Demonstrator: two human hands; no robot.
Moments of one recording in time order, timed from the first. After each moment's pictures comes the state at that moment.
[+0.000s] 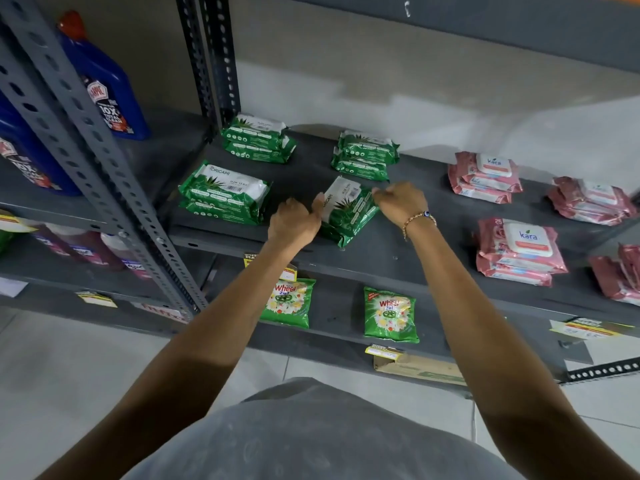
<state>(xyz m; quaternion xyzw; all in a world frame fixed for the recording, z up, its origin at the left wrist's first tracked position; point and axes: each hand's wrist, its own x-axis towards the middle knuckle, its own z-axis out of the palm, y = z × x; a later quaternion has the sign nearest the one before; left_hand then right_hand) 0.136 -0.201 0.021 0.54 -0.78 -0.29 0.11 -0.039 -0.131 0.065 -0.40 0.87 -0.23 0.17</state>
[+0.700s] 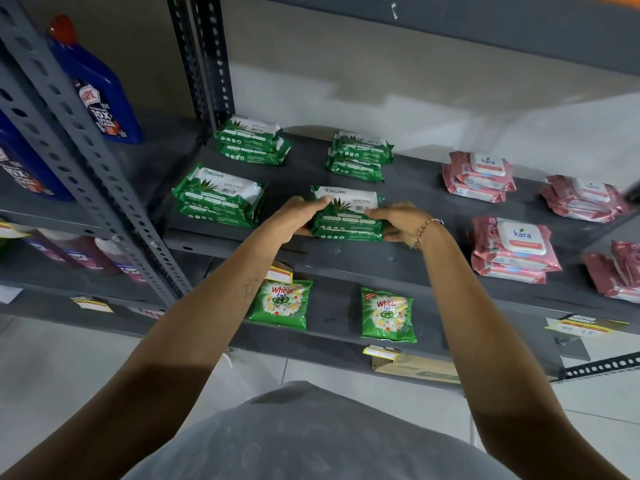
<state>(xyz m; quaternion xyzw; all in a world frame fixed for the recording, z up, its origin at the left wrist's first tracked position) 0.116 -0.231 0.017 0.49 -0.58 -0.63 0.12 -0.064 -0.118 0.041 -0.27 0.78 -0.35 0.44</state>
